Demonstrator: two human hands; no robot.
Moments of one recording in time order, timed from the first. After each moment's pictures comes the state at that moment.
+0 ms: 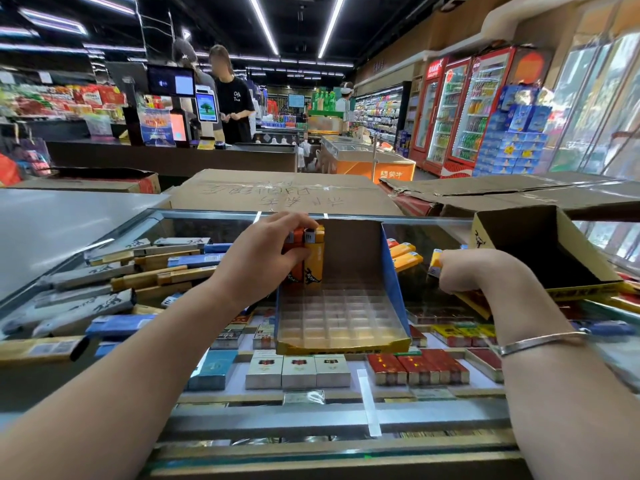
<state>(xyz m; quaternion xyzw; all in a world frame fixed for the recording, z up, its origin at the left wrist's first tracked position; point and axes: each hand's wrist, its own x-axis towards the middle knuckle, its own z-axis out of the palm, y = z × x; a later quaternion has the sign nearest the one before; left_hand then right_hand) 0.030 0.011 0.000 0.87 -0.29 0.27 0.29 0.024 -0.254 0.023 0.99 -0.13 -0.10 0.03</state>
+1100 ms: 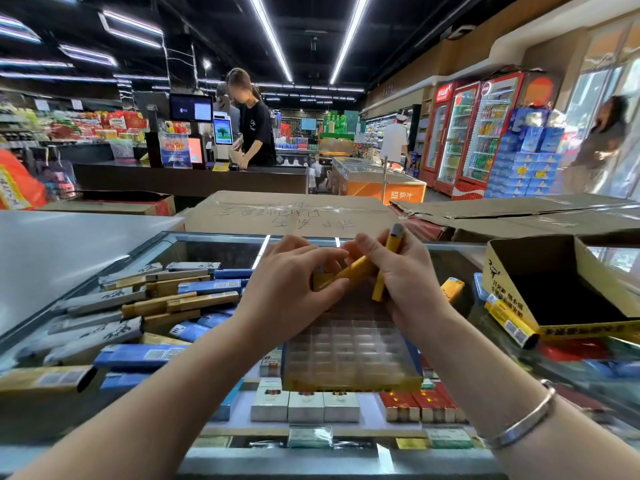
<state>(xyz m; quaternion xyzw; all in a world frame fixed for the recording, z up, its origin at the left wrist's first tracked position) 0.005 -0.009 0.010 0.84 -0.31 0.35 0.26 0.007 -0.165 0.022 0.63 0.11 0.13 -0.76</state>
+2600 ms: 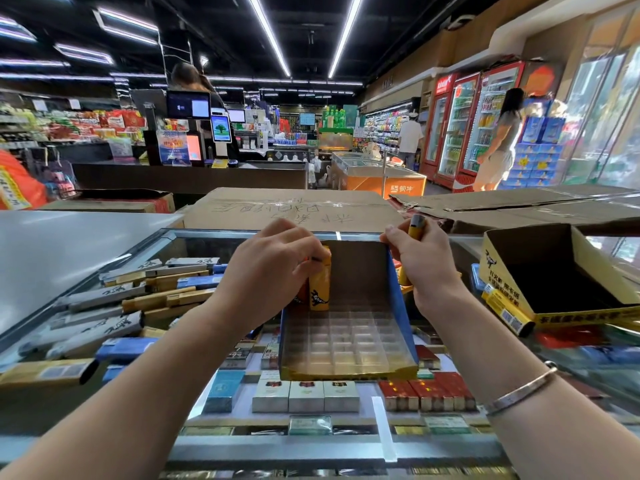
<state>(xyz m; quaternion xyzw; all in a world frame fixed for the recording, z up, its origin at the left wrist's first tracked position) 0.013 0.008 0.017 0.83 -0.36 0.41 0.14 0.040 -0.194 0.013 0.73 0.00 0.27 -0.62</state>
